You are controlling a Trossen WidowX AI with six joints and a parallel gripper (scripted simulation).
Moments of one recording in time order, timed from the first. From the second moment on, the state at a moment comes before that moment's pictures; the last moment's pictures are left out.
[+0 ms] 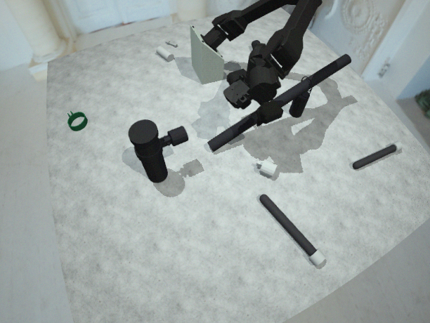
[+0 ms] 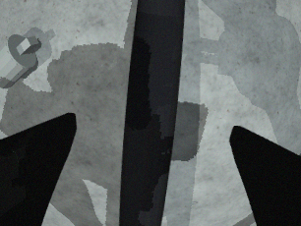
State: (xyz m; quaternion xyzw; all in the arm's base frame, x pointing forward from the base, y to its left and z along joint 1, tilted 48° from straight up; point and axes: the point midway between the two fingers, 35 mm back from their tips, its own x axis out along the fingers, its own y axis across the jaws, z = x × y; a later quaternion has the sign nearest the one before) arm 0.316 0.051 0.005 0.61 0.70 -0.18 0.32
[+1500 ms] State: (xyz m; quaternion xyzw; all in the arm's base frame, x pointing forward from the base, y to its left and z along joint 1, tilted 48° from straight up) arm 0.311 0.094 -0.034 0.61 0.70 -0.18 0.32
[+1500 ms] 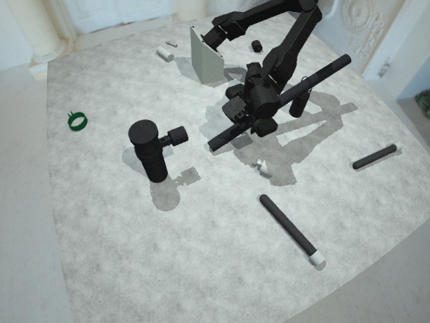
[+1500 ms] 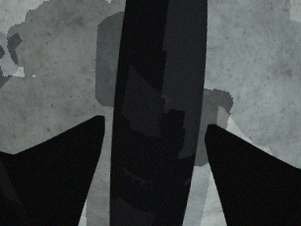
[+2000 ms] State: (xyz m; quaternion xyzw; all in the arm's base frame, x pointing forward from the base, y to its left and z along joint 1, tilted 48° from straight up) arm 0.311 0.094 -0.034 0.61 0.70 -0.18 0.32
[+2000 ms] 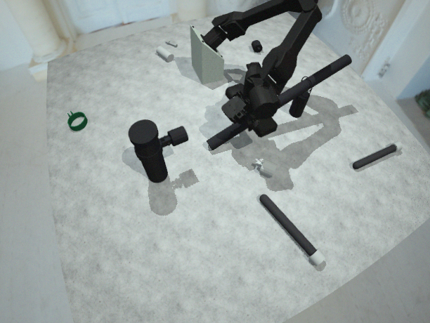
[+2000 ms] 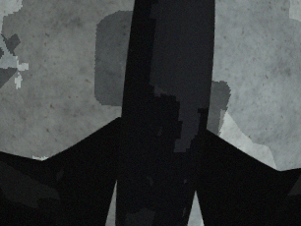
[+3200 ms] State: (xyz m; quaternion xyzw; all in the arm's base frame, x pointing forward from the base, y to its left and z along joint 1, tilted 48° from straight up) arm 0.328 0.014 -0.022 0.57 0.65 -0.27 0.42
